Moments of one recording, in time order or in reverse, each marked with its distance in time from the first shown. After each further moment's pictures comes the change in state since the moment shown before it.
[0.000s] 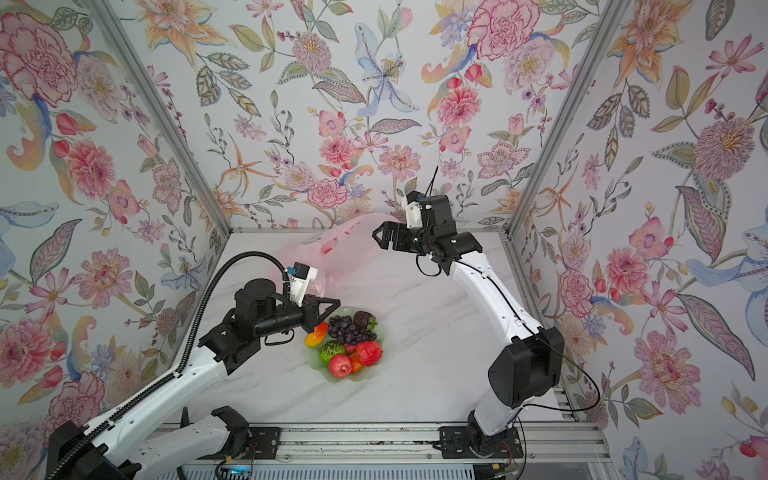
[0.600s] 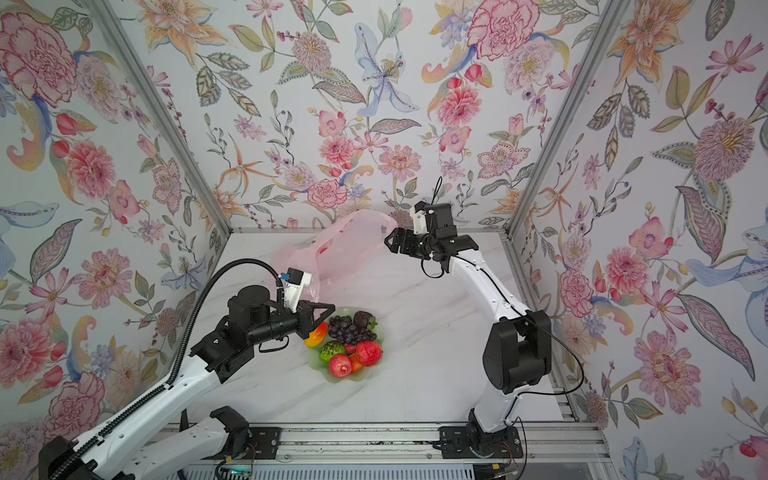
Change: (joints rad) left arm 0.000 -0.076 -0.035 -0.052 -0.024 -0.012; right arm -0.051 0.124 -0.012 0.060 -0.027 0.008
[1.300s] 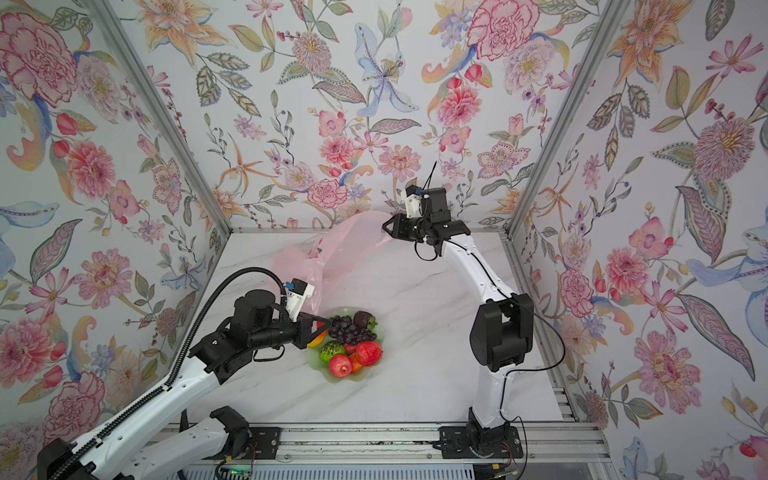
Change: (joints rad) left arm 0.000 -0.014 0.001 -0.203 -0.006 0.027; right arm -0.011 0.146 0.212 0.014 -0.121 -0.022
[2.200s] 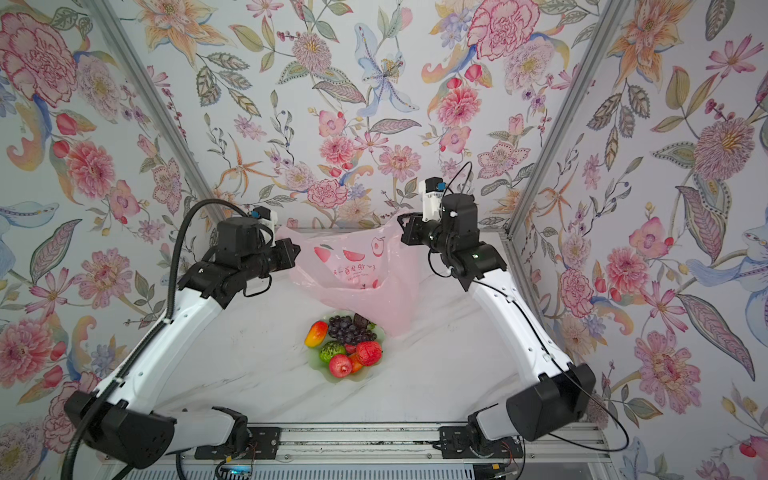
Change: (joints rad) left arm 0.253 0.488 0.764 -0.269 -0.298 -0.049; right arm 0.069 -0.386 -0.238 0.114 0.212 -0.037
